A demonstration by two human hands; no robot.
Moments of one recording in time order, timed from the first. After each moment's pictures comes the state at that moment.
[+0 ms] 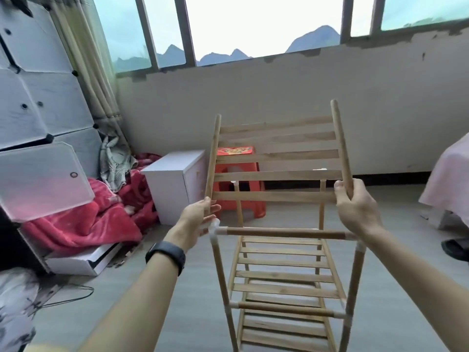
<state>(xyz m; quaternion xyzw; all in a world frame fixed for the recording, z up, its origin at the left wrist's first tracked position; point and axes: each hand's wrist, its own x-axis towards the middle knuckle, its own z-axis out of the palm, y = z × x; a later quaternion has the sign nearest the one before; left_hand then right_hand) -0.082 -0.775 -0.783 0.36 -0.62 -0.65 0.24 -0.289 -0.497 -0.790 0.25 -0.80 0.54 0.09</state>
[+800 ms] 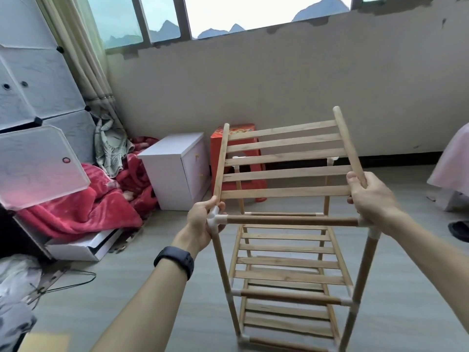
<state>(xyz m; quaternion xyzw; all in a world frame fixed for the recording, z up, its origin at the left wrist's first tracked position) -0.099 -0.773 -0.822 0.33 -0.47 -0.79 0.23 -0.326 -0.504 -0.814 0.20 -0.84 0.51 -0.01</state>
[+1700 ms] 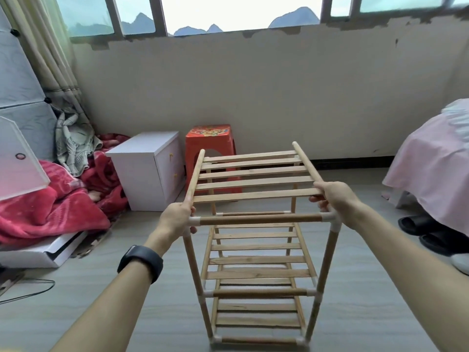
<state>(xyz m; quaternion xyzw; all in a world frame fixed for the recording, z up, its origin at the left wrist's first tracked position) -0.096 -0.774 -0.822 0.39 -0.75 -0.48 0.22 -0.317 -0.493 -0.799 0.12 -0.76 0.62 -0.17</state>
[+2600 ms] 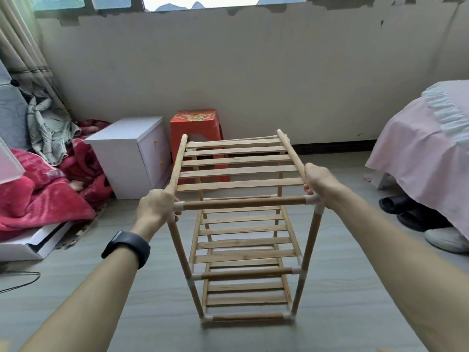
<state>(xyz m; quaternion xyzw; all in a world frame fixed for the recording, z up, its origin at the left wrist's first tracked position) -0.093 -0.765 -0.824 0.41 -0.81 -0.34 0.22 -0.321 -0.500 -0.804 0.04 -0.84 0.52 -0.13</state>
